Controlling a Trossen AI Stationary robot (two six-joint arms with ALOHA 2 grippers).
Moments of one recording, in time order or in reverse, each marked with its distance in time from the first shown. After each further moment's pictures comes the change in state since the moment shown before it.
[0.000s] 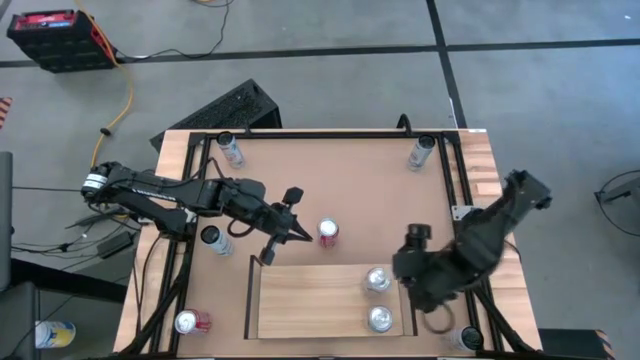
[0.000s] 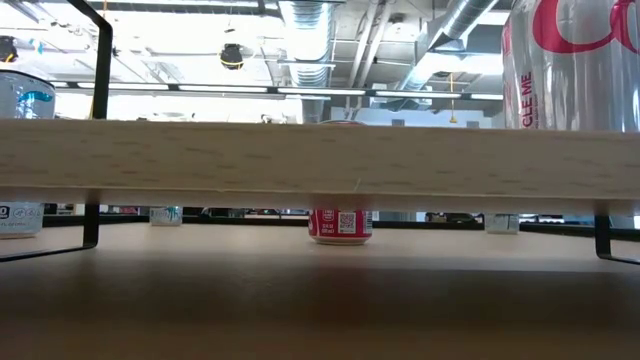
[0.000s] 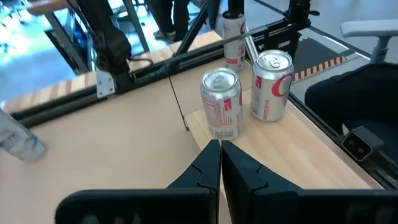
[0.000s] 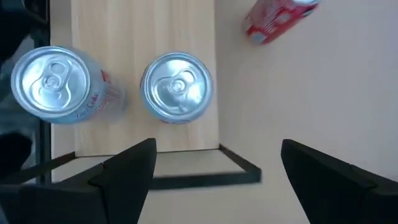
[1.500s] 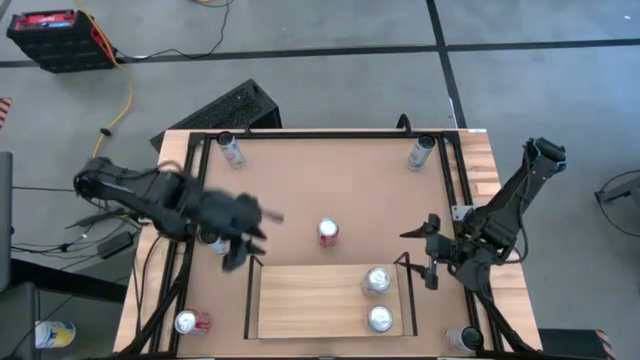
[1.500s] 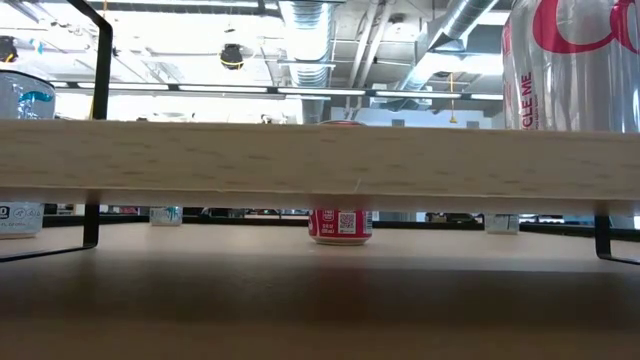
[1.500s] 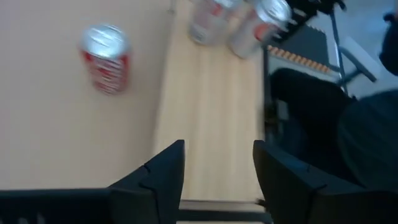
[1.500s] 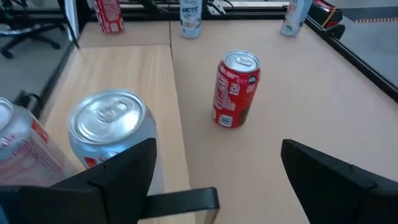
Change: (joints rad) left arm -0.221 -0.078 0.295 -0.736 -0.159 -0.784; right arm 0.174 -0.588 -0.985 0.983 0.518 -0.046
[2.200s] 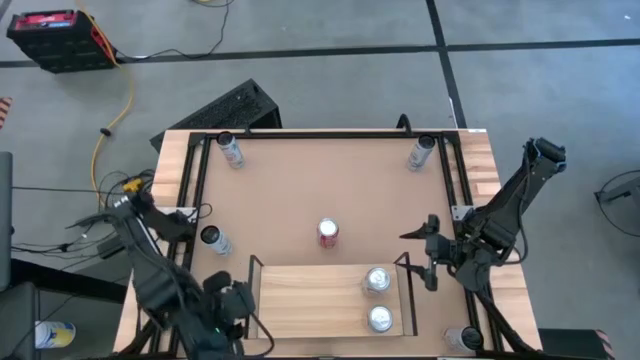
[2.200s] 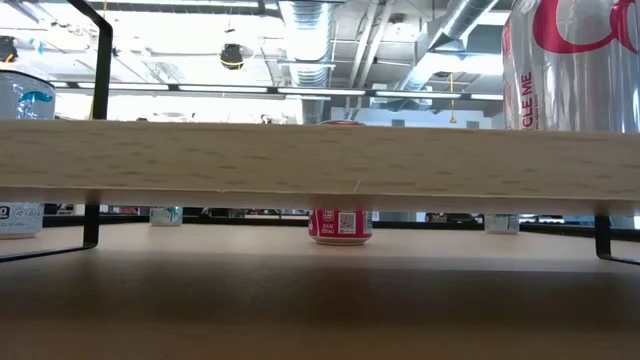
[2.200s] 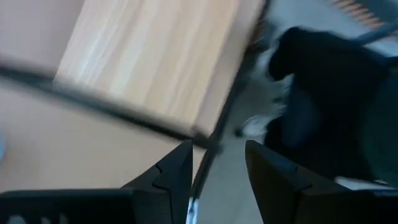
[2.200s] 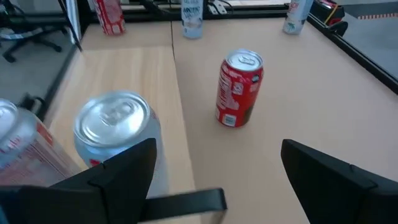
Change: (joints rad) left arm -0.495 0.528 0.541 -0.428 -0.172 -0.684; right arm 0.000 0.010 0.000 -0.010 -0.003 0.019
